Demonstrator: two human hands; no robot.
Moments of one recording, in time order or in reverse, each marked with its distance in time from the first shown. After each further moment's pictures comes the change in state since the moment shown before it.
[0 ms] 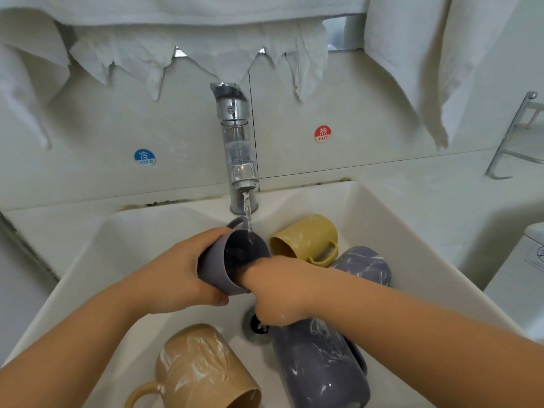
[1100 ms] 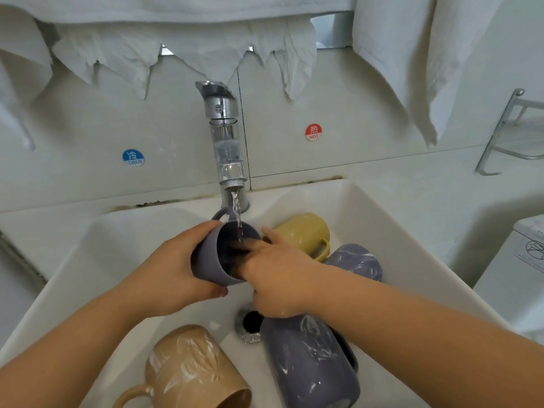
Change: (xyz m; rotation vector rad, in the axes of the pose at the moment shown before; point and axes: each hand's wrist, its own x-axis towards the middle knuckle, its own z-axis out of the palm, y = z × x) left_hand 0.004 -0.004 0.008 0.133 0.172 0.075; right_hand 0.001 0.014 0.006 -0.209 0.162 -0.022
